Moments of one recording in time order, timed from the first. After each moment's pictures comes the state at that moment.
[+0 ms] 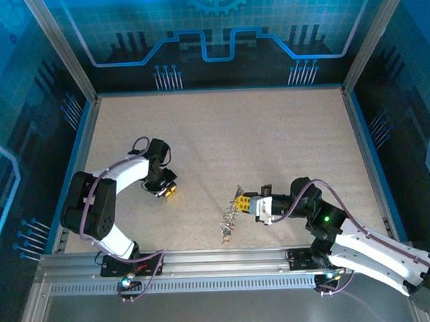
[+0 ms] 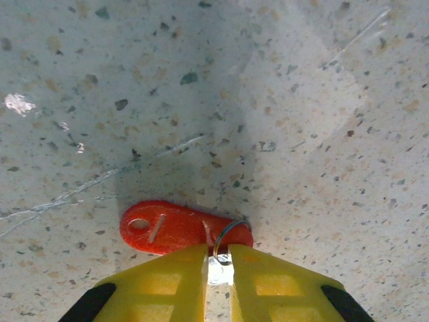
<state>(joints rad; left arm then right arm) -0.23 1.61 0.89 -0.71 0.16 -1.03 0.84 0.64 0.41 0.05 -0.47 -0.68</state>
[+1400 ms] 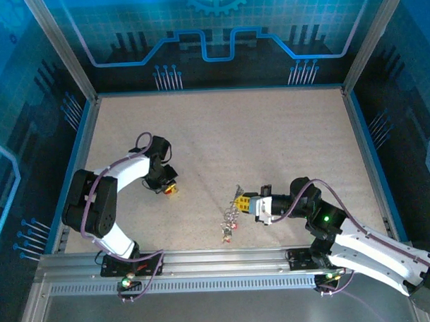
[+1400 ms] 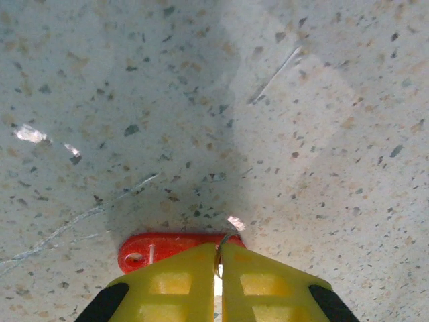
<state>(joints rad) -0.23 1.63 0.92 -0.68 0.13 -0.90 0.84 0.65 0.41 0.05 -0.47 -0.68</state>
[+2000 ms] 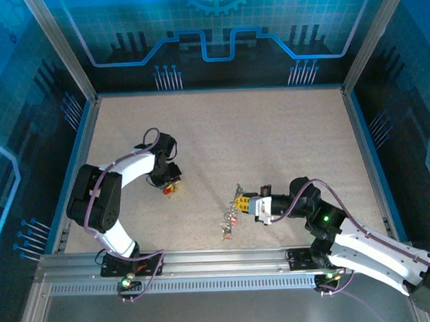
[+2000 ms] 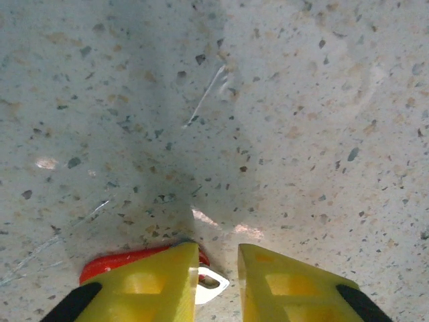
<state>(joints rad) -0.27 1.68 0.98 -0.69 0.09 -0.84 0.84 0.65 0.41 0.04 -0.47 -0.68</state>
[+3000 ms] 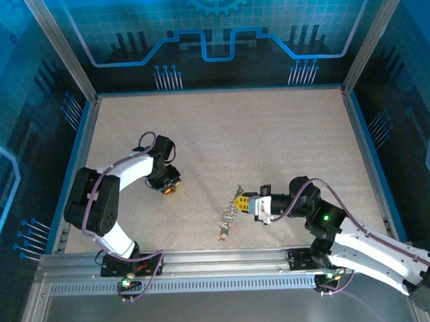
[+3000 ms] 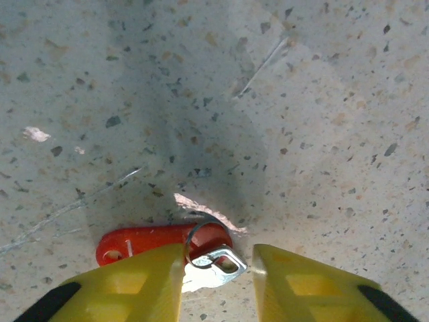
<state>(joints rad) -0.26 1.65 0.94 -0.69 0.11 -0.95 0.84 0.66 0.42 0.03 -0.47 -0.68</state>
